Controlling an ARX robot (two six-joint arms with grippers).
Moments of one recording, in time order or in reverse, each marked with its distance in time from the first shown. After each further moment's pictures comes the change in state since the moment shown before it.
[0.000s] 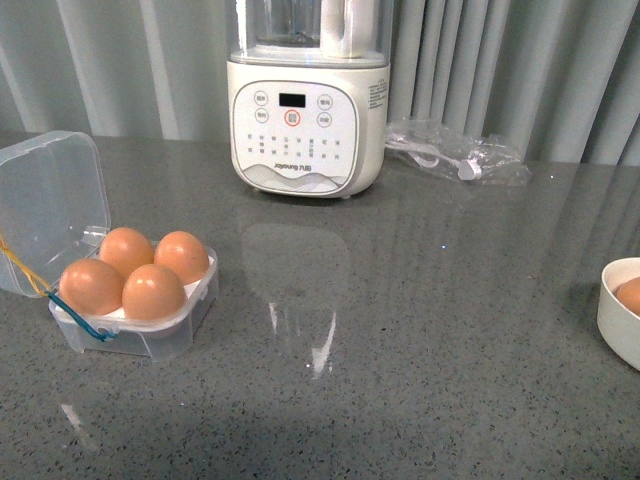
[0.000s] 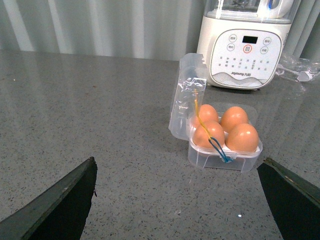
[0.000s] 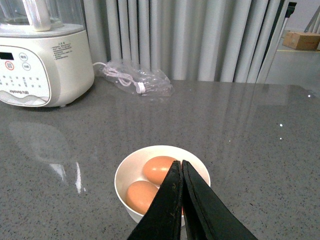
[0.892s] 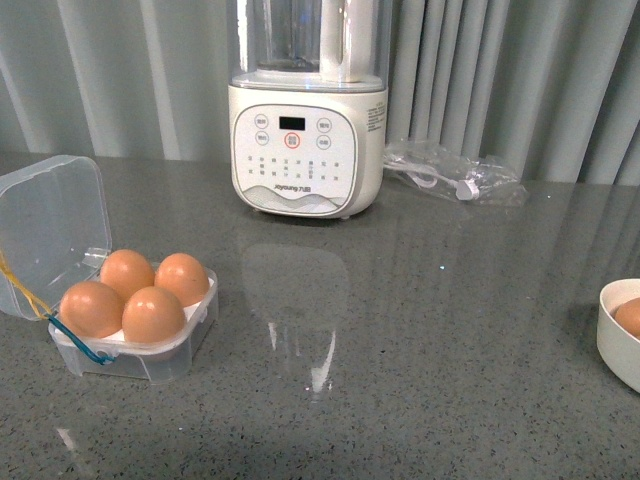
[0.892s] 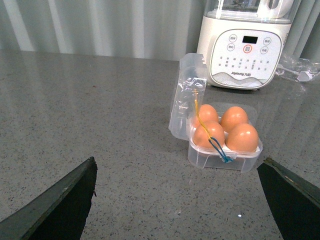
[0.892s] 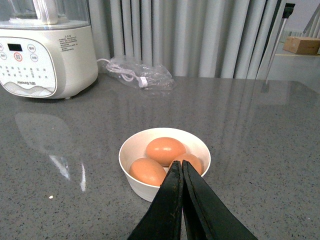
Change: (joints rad) left arm 0.000 0.000 0.000 0.000 0.000 0.000; right arm 0.000 -0.288 -0.113 -0.162 0.000 0.000
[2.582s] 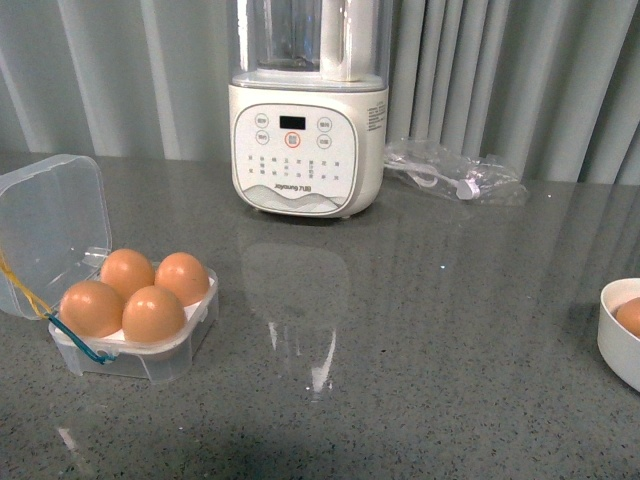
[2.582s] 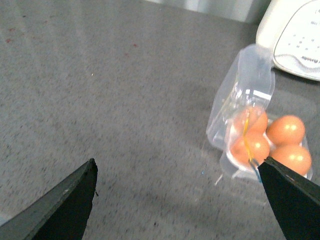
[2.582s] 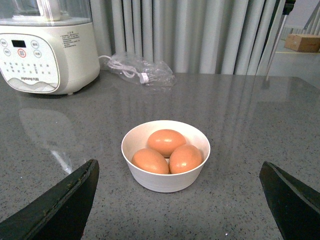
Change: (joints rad) left arm -0.133 0.659 0.372 0.005 -0.348 -0.171; right arm 0.000 -0.206 0.001 -0.215 0.000 0.004
